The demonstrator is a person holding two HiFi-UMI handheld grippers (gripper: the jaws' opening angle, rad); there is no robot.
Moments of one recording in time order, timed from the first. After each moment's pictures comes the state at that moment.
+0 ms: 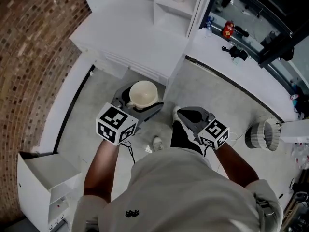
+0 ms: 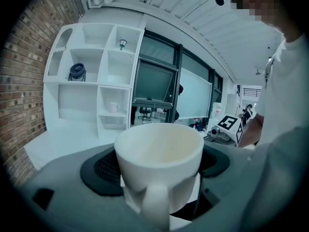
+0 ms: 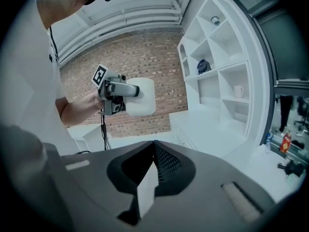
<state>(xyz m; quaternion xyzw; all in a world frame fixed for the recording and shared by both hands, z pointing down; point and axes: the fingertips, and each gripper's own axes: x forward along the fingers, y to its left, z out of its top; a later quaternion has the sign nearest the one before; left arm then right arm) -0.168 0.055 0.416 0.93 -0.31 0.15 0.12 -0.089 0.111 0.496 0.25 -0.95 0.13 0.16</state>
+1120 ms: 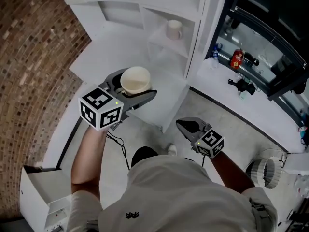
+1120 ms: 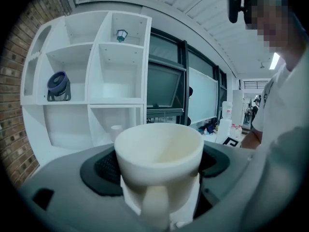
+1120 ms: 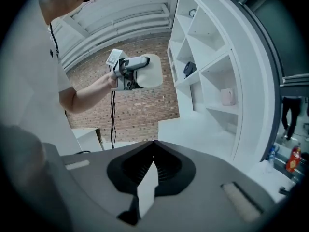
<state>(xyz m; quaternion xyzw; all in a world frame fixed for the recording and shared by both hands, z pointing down) -0.089 -0.234 0.326 0.93 -0.31 0.16 0.08 -0.001 -0.138 0.498 0.22 -0.96 0.13 0.13</state>
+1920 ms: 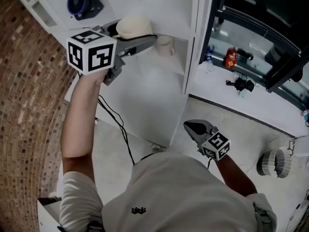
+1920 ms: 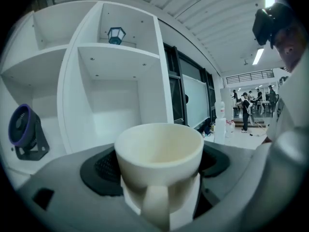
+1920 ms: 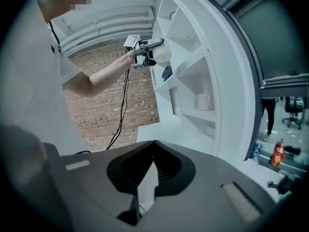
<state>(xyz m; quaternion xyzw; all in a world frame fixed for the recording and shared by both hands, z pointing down) -0.053 -0.447 0.190 0.96 -0.23 0.14 0.00 0.014 -0.237 0.493 0.33 -0.93 0.14 0.11</state>
